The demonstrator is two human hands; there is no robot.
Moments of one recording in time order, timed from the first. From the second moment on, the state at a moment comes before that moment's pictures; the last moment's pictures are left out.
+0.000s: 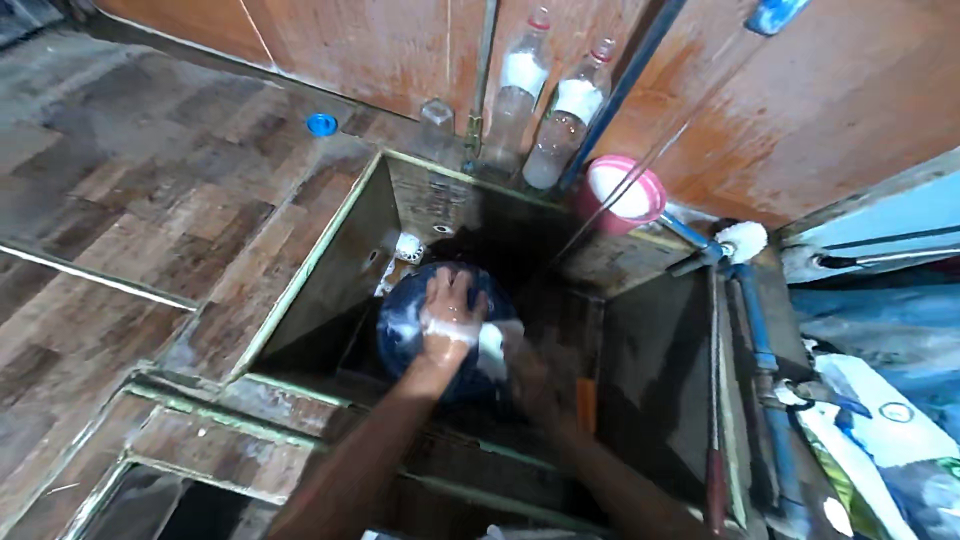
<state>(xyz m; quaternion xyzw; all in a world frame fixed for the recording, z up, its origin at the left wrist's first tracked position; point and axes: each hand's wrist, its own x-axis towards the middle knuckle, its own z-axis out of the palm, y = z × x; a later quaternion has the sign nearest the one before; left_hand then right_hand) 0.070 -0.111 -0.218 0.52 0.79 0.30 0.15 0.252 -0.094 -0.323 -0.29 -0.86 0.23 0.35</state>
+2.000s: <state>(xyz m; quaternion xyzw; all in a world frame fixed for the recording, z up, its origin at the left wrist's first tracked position) 0.038 -0.132 -0.251 0.50 0.62 0.43 0.43 0.169 0.027 -0.305 -0.39 -0.78 0.45 0.20</state>
